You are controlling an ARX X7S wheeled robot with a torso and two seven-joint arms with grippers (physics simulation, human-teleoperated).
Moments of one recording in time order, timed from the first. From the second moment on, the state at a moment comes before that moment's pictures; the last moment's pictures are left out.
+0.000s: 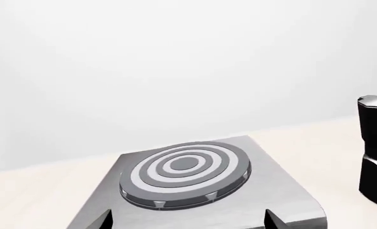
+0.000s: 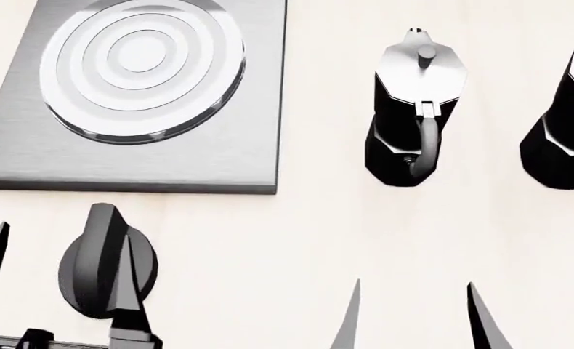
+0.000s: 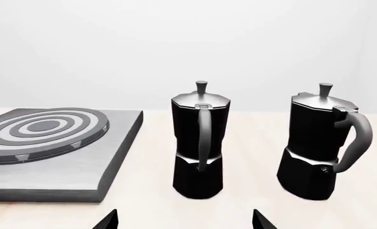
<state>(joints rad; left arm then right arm) -0.10 -0.27 0.41 0.45 0.04 -0.07 -0.42 -0.09 0.36 -0.26 -0.63 0.19 0.13 0.42</state>
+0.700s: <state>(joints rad) -0.15 -0.26 0.40 0.20 0.07 0.03 -0.49 -0.09 0.37 -0.27 -0.62 0.20 0.12 0.43</state>
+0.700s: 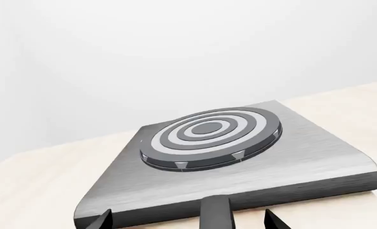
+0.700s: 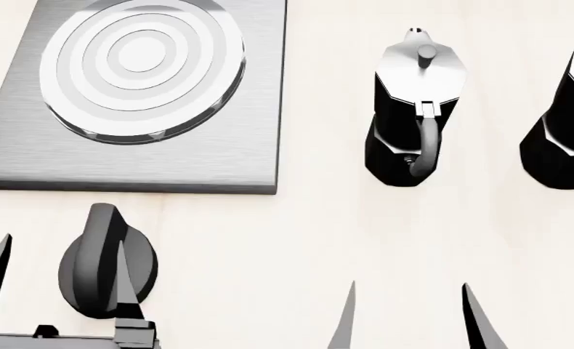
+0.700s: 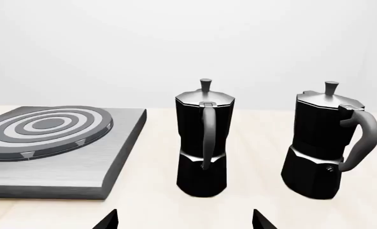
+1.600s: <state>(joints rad) -0.20 -0.24 0.42 0.04 0.09 0.10 -0.54 -0.09 0.38 -0.28 -0.62 0.20 0.12 0.43</state>
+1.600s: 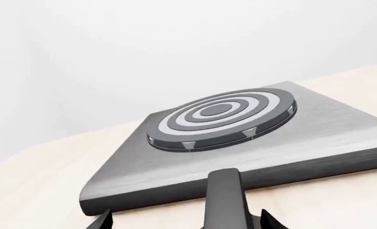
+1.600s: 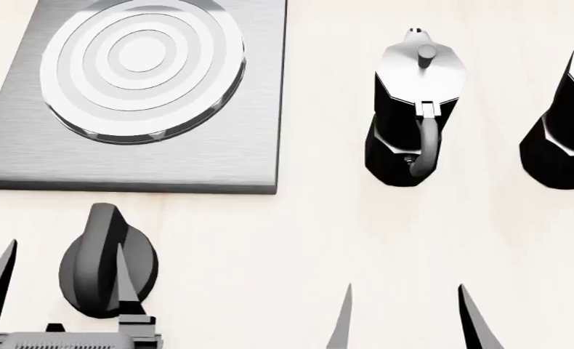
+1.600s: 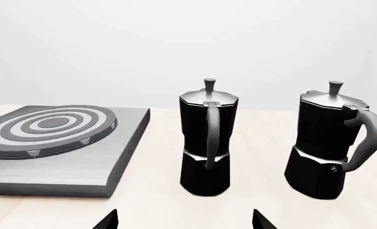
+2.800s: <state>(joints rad) -0.13 -0.28 0.41 0.12 0.08 0.08 -0.56 -0.09 0.40 -0.29 -0.63 0.21 0.11 0.44</state>
